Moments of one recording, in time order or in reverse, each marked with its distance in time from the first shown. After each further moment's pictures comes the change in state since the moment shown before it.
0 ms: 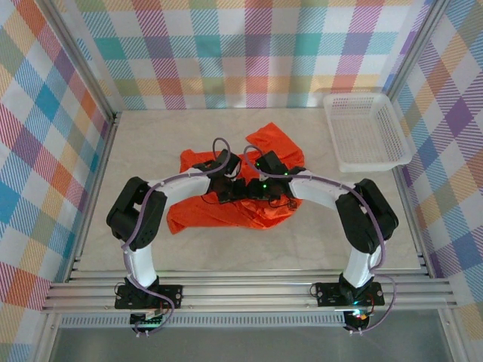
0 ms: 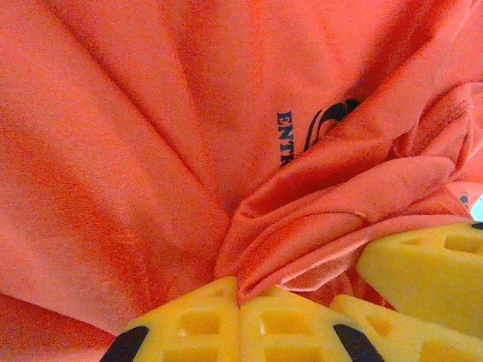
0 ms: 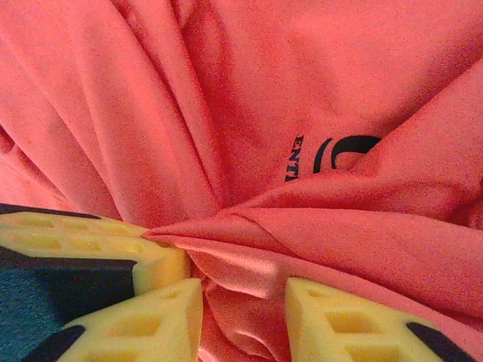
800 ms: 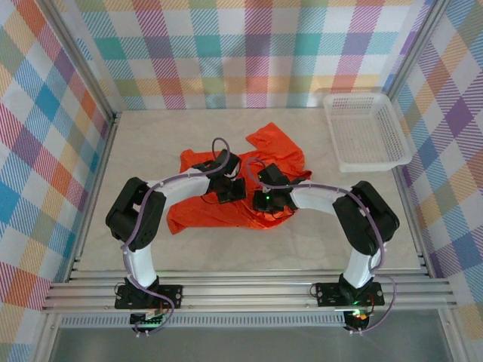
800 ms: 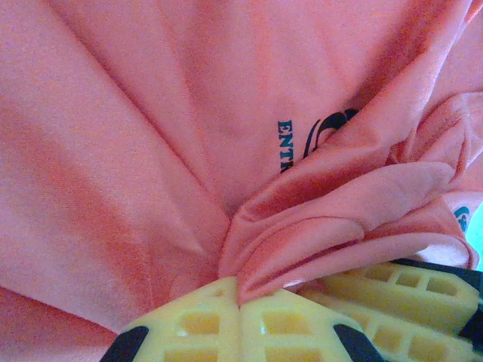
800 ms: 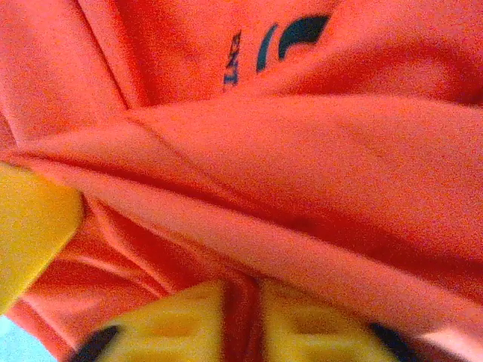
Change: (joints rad) left arm 0.002 -0.007 -0.005 0.005 -0.005 -0.008; right arm 0.018 -0.006 -0.131 0.078 0.010 0.035
